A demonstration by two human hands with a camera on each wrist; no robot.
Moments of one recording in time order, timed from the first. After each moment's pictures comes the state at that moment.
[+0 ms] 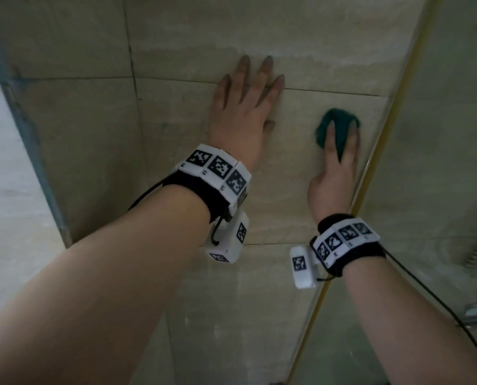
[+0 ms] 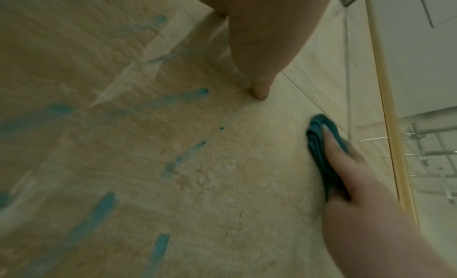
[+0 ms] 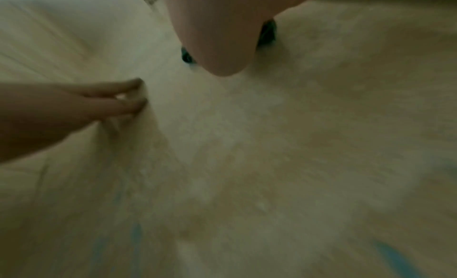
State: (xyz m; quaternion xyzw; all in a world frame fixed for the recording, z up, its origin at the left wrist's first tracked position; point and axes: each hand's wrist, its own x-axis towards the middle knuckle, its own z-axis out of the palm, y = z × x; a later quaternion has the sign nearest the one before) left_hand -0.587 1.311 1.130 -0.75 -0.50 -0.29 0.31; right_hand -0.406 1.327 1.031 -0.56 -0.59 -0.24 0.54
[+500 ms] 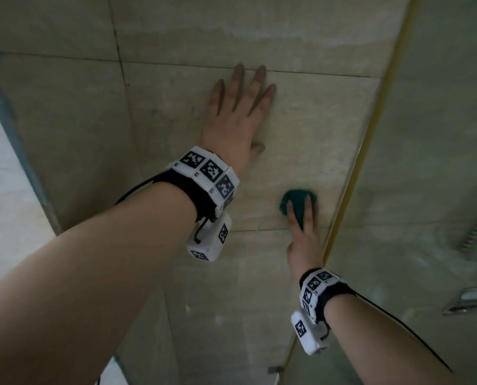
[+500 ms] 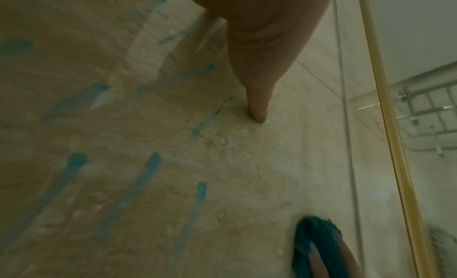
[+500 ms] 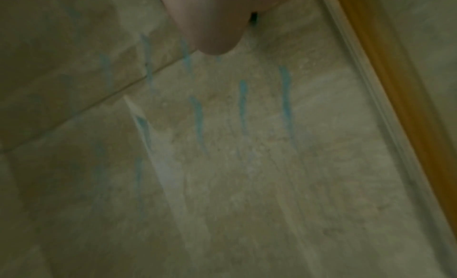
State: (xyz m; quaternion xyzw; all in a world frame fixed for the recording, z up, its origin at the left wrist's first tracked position) left_hand -0.585 1.307 1.107 -0.77 -0.51 -0.19 0.32; right_hand -0.405 1.309 0.875 -0.60 -0.67 -0.20 0.40
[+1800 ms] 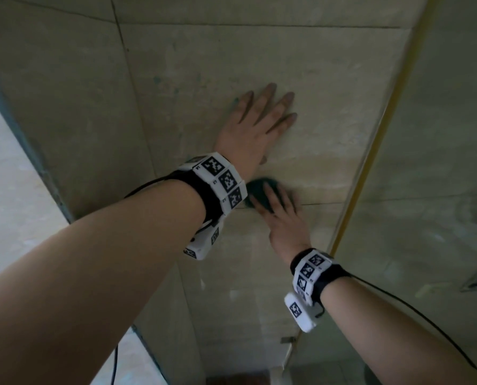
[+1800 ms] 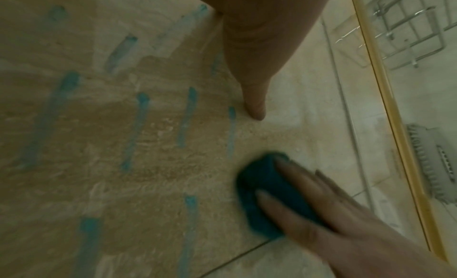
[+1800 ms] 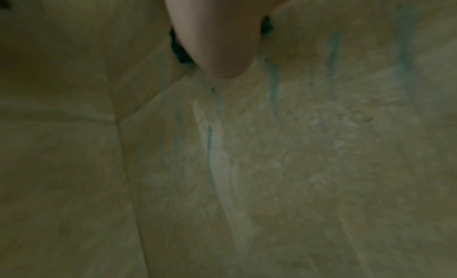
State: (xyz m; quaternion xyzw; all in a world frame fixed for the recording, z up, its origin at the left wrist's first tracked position) left_hand -0.582 1.303 1.059 -0.79 -0.47 -0.01 0.39; right_hand -0.449 1.308 0.868 -0.50 -0.78 -0.27 0.26
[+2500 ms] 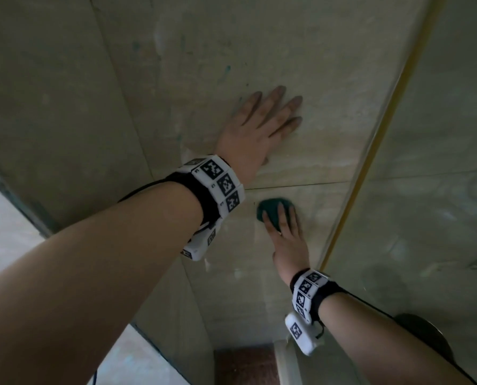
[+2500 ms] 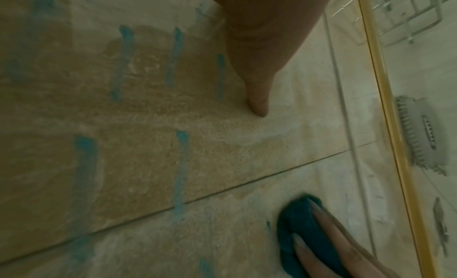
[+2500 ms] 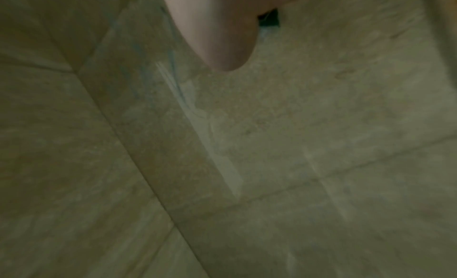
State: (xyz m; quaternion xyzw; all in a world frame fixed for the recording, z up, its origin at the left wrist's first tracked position) left_hand -0.579 1.311 1.019 -0.81 -0.41 0.00 0.41; right_hand -0.449 1.280 0.779 -0.59 -0.75 -0.14 0.27
